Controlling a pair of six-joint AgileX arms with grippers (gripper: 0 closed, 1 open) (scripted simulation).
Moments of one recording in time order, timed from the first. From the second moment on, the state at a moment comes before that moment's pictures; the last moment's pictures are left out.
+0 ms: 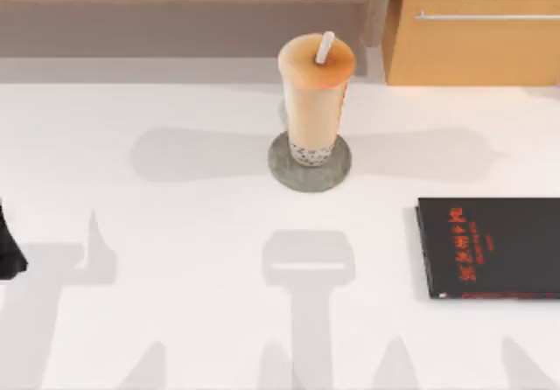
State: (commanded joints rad) left arm -0.03 0.14 0.14 -0.01 -0.03 0.01; right arm 0.00 0.00 0.00 0.00 0.00 0.00
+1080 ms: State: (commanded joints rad) left arm 0.00 0.00 0.00 0.00 0.00 0.00; right arm -0.11 0.38 0.33 0.14 -0.10 0.00
